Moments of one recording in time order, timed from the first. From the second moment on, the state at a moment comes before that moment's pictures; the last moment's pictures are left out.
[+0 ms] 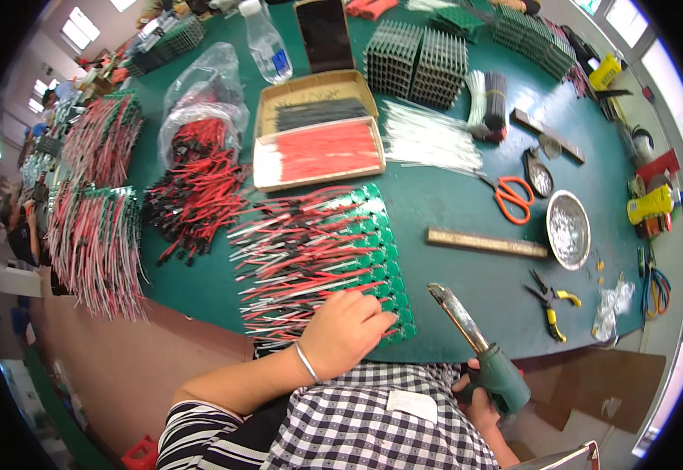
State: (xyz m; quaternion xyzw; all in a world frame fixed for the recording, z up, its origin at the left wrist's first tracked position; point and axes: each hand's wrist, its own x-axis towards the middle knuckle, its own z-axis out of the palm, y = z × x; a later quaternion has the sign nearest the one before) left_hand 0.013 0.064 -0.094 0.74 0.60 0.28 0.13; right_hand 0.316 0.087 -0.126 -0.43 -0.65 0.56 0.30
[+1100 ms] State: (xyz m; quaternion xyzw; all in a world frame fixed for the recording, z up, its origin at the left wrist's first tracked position) left_hand -0.169 0.294 -0.100 0.65 0.75 0.11 -0.08; right_hand 0.274 0.114 -0.110 -0.45 -0.55 0.58 0.41
